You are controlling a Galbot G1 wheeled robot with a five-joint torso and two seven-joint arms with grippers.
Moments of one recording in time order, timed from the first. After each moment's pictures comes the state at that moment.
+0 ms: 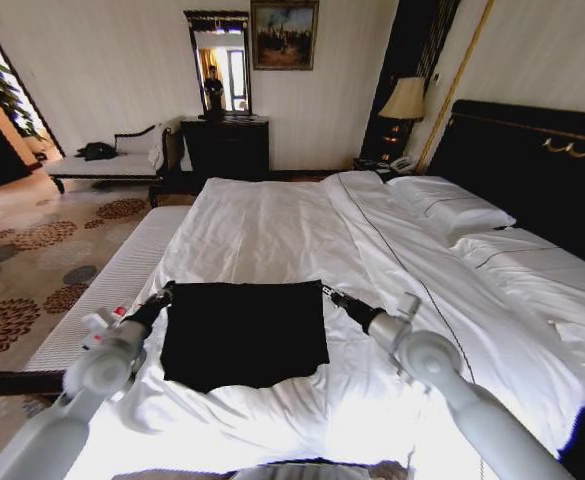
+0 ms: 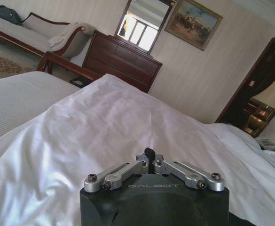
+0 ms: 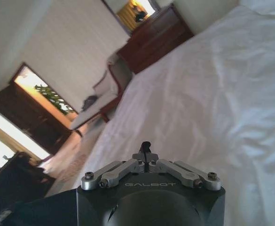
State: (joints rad) left arm 1.25 -0.80 -0.53 -1.99 -1.27 0.19 -0.34; right arm -1.04 0.89 0.24 2.03 1.46 -0.35 0.31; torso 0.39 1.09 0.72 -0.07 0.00
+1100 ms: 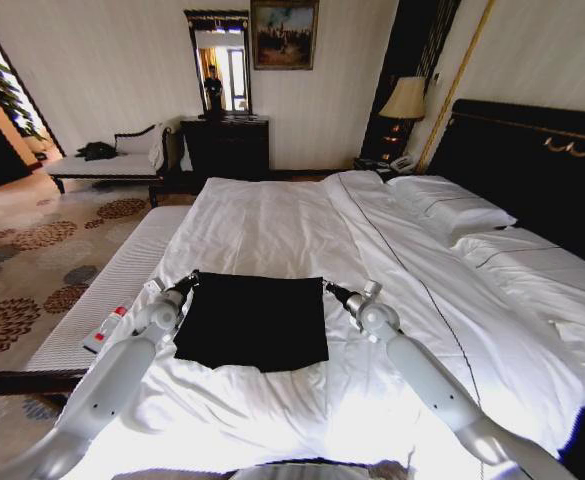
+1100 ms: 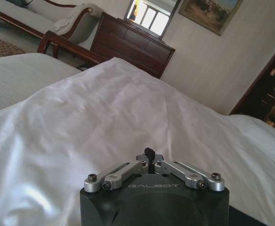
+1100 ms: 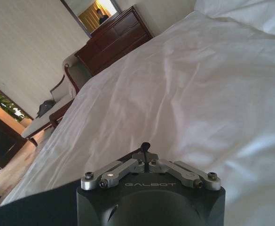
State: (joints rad) left arm 0.74 -0.95 -0.18 -1.45 -1.20 0.18 -0.27; right arm -0.70 1.04 0.05 1.45 1.30 -0.28 0.18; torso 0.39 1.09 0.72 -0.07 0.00
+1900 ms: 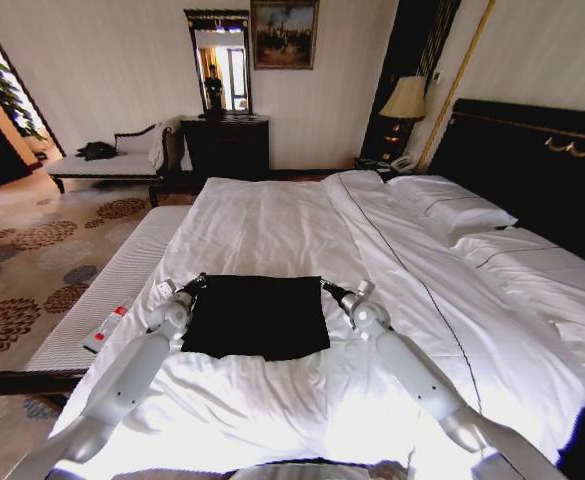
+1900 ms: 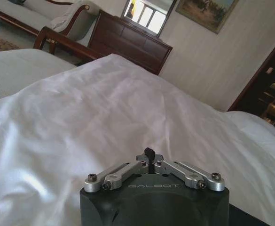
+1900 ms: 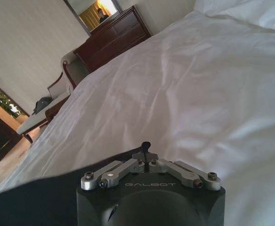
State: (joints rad) left arm 0.78 -0.98 -0.20 -1.44 -1.15 0.16 -0.23; right arm -0.78 1.05 0.06 1.46 1.21 -0.24 0.15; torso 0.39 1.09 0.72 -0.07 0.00
